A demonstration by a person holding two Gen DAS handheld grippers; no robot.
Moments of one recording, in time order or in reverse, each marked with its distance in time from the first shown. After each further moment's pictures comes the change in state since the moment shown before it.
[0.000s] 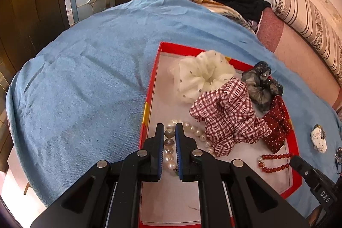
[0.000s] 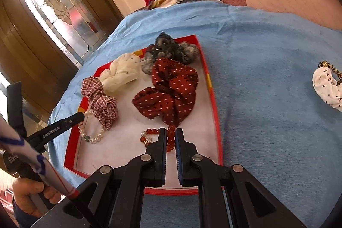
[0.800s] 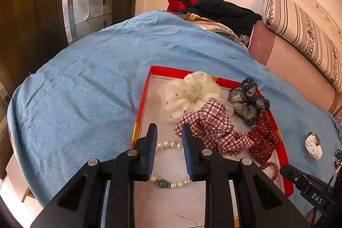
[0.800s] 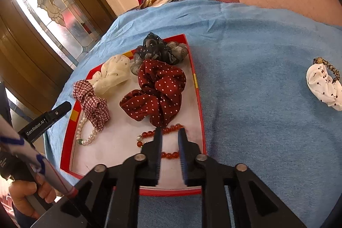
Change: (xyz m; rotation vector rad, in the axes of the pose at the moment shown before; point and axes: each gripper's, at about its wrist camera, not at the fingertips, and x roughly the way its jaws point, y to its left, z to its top) left arm -0.019 -0.017 0.008 0.023 -0.109 -0.020; right arm -0.003 -0.010 0.003 0.025 0.012 -0.025
